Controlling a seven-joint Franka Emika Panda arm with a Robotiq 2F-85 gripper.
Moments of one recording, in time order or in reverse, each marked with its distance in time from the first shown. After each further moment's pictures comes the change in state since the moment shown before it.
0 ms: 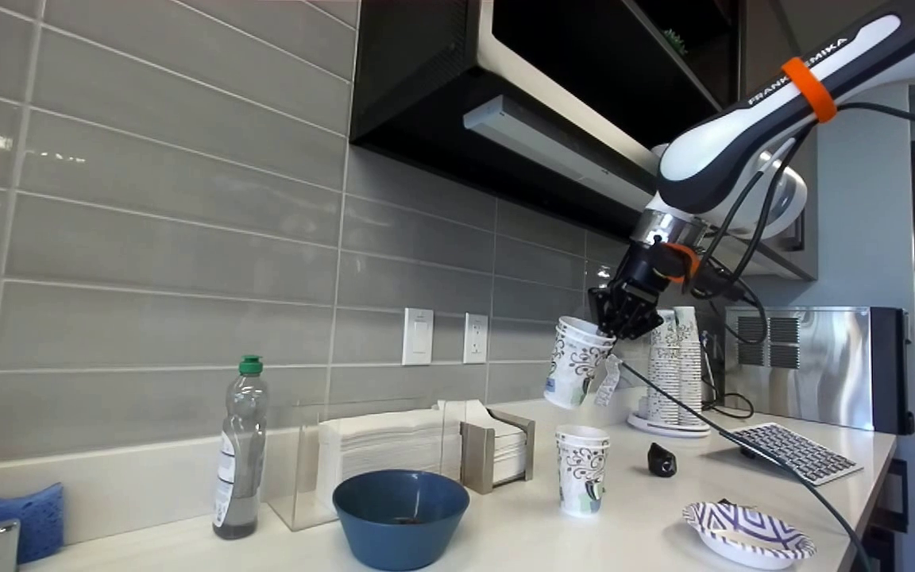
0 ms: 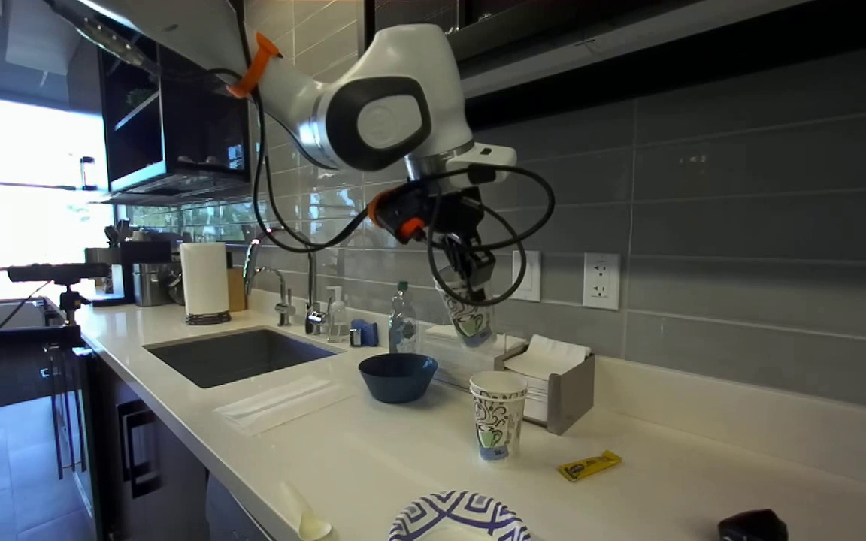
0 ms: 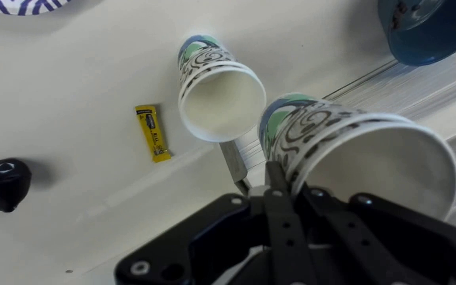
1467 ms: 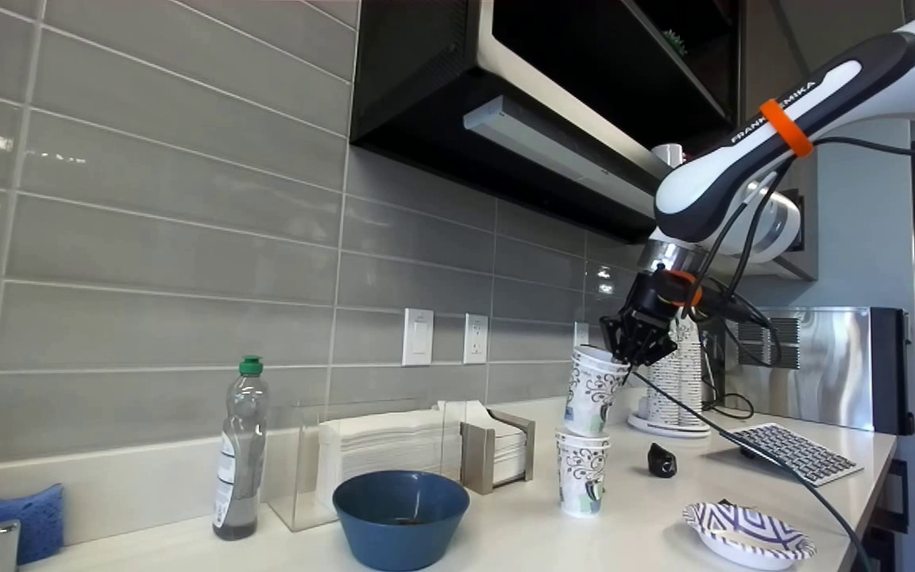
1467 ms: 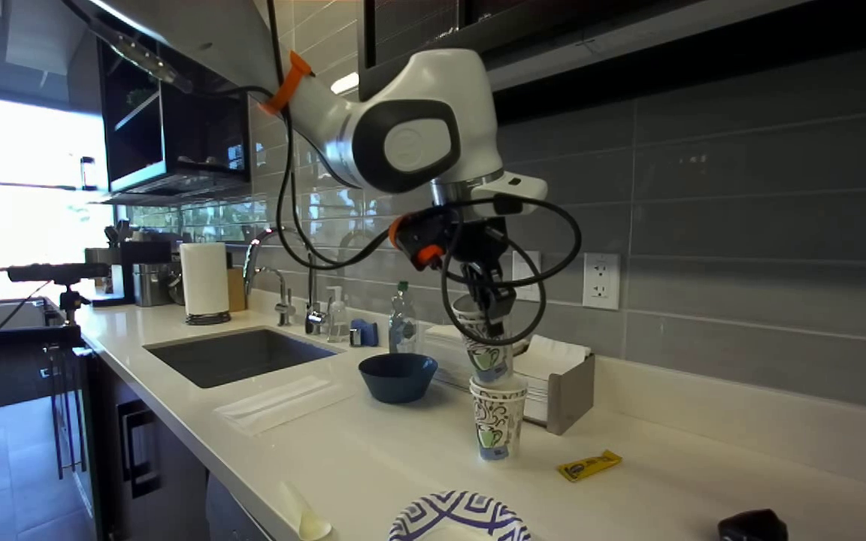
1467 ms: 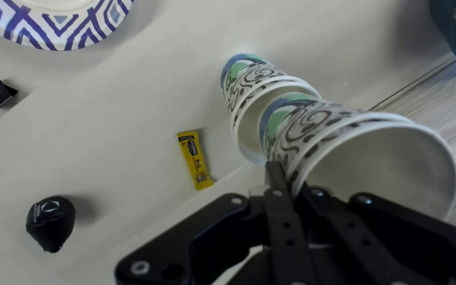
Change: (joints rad) arm -0.021 0.079 -0.045 0.019 -0.003 -0.033 0.028
